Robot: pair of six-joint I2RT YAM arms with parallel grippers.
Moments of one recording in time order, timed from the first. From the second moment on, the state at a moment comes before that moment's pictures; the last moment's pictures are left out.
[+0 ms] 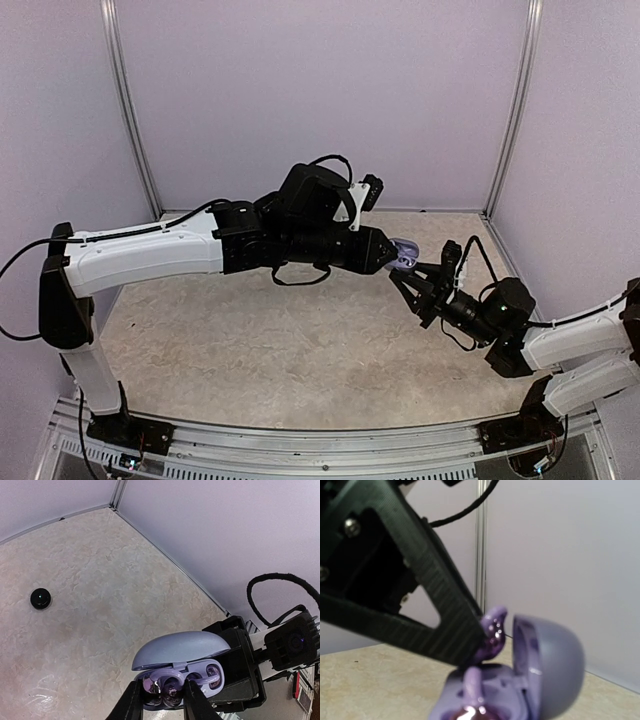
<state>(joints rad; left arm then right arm) -1.12 1.82 1.68 -0.31 -0.02 -0.47 0.81 1.24 0.27 1.22 -0.16 0.00</state>
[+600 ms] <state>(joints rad) -1.12 1.83 1.70 -0.31 -0.01 -0.47 0.81 1.25 0.27 1.24 -0.16 0.01</state>
